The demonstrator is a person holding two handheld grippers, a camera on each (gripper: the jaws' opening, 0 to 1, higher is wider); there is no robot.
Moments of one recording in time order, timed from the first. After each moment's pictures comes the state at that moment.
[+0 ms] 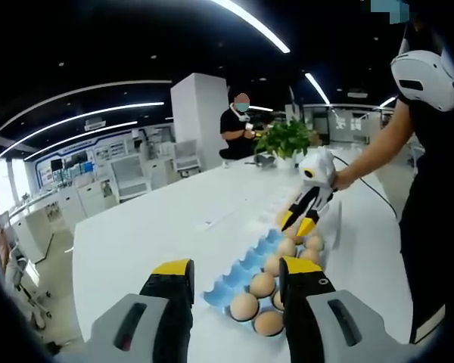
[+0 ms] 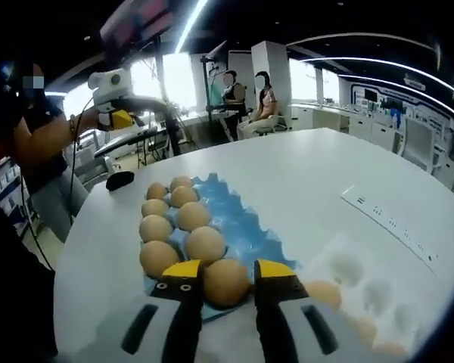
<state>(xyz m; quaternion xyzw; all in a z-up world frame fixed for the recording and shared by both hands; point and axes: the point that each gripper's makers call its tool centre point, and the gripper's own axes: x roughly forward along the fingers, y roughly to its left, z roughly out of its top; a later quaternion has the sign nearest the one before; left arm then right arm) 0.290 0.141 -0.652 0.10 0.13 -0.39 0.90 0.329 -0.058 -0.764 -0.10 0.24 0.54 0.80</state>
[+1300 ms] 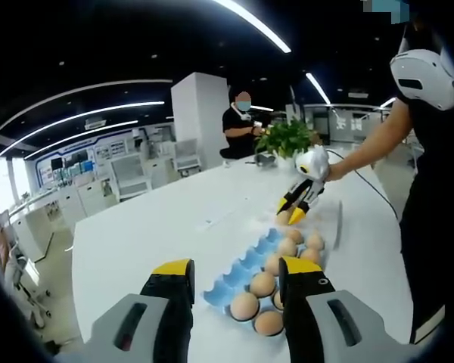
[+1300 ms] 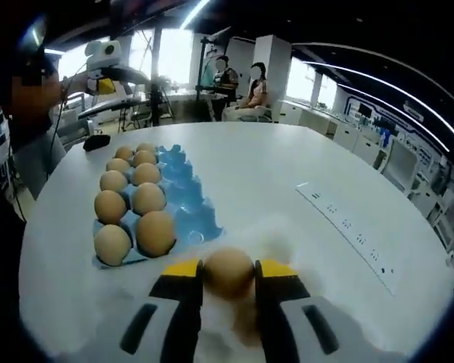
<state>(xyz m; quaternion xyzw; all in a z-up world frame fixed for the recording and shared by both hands) 0.293 0.142 -0.654 0.10 0.13 -0.39 0.90 0.373 -0.112 -0.782 -0.22 0.23 0.51 0.80</state>
